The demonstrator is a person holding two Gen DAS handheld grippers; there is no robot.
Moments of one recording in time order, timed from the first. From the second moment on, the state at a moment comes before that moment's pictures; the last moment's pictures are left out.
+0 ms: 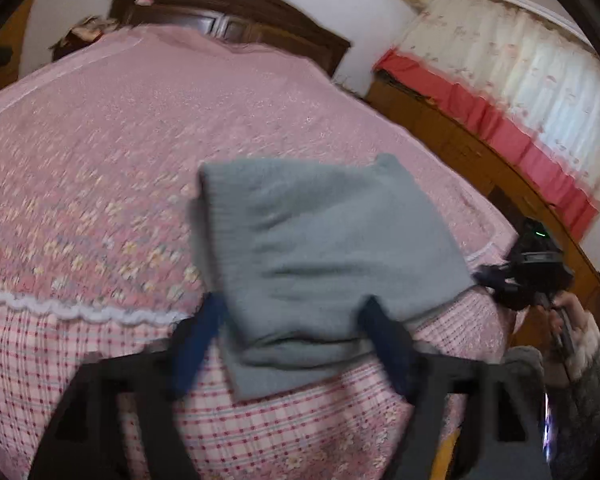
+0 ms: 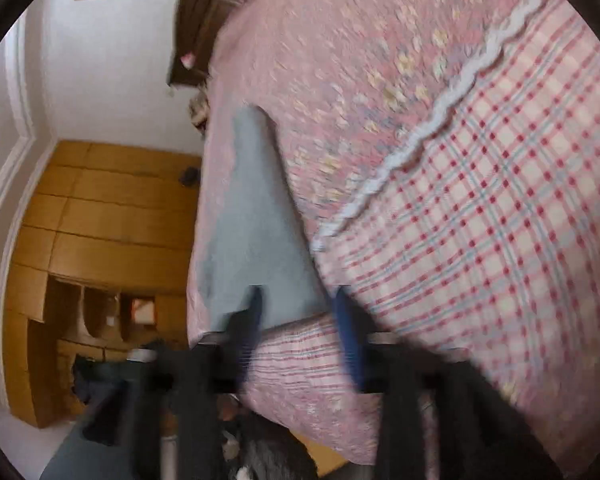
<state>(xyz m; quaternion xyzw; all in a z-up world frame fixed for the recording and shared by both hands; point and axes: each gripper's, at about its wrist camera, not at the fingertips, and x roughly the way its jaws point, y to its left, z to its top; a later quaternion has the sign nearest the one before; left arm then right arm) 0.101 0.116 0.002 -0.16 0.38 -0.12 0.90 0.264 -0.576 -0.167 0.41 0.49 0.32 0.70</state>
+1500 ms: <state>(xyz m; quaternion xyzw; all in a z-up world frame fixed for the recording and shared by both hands) 0.104 0.147 -0.005 -0.19 0.37 -0.13 0.90 0.214 -0.471 -0.216 0.60 0.34 0.15 0.71</state>
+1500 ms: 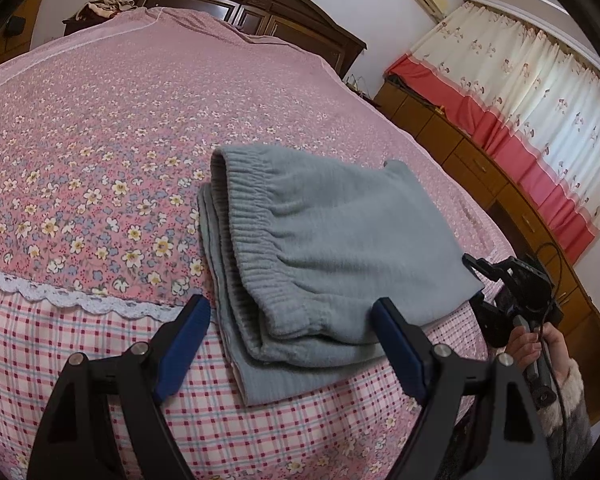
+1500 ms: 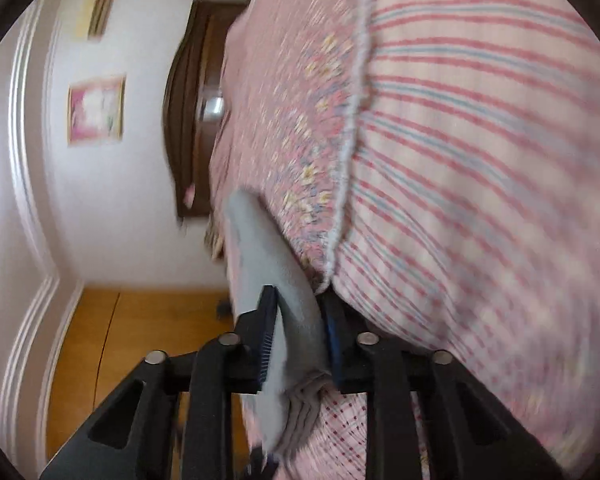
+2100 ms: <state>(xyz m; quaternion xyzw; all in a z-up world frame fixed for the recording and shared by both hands) 0.097 0.148 -0.013 -0.20 0.36 -0.14 0.90 0.218 -0.420 -0.121 0.41 0.33 0.06 0.85</state>
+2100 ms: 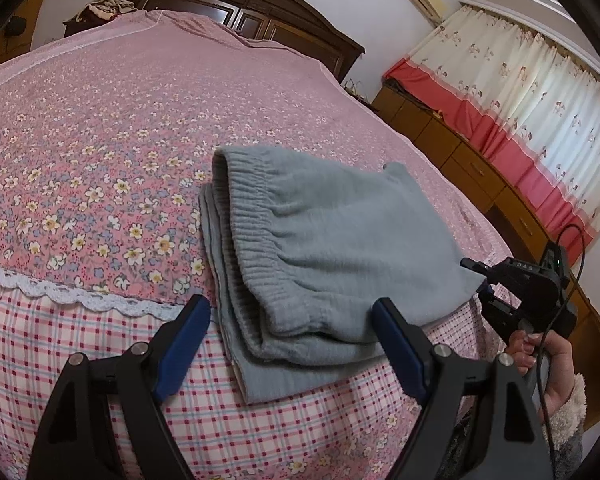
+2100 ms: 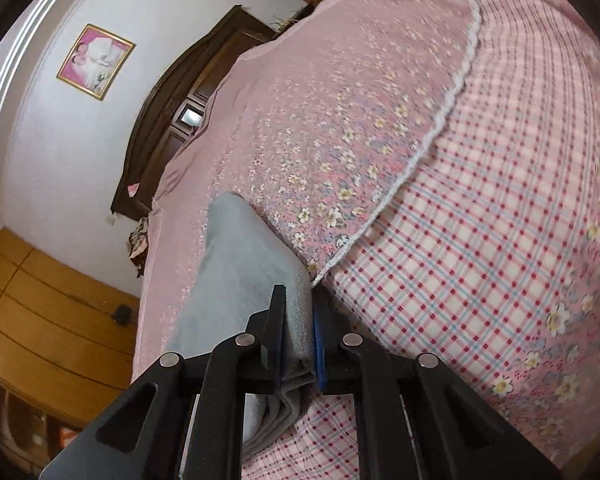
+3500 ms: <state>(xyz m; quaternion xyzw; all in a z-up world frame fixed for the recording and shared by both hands) 0.053 0.238 0.016 -0.24 0.30 -0.13 0.91 0.234 -0.247 0.042 0.06 0.26 0.07 0.96</state>
